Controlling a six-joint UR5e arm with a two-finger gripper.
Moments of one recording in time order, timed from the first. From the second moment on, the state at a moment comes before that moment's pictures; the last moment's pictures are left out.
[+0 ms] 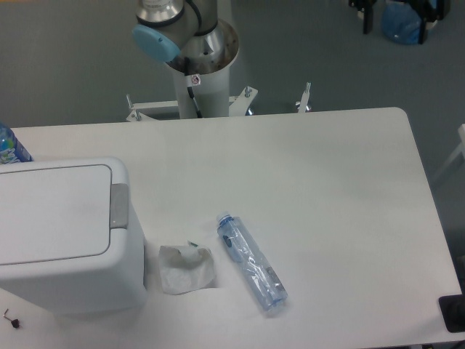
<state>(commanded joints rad) 3.03 -1.48 -1.49 -1.43 1.38 1.66</state>
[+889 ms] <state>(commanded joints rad) 2.97 -1.47 -1.50 -1.42 1.31 1.37</state>
